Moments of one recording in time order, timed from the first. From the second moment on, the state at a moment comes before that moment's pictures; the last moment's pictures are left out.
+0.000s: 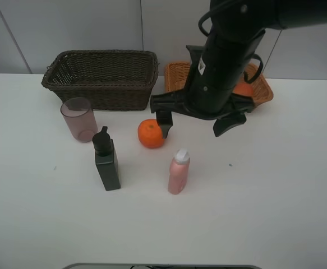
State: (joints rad) left arm 0.01 -0.01 -0.50 -0.08 1.07 0.08; right arm 0.74 1.73 -1.23 -0.09 0.96 0.69
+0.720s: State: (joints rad) left arm 0.01 -0.01 -0.50 -0.08 1.07 0.08; right arm 0.78 1.77 -1.10 -0.13 0.80 0.92
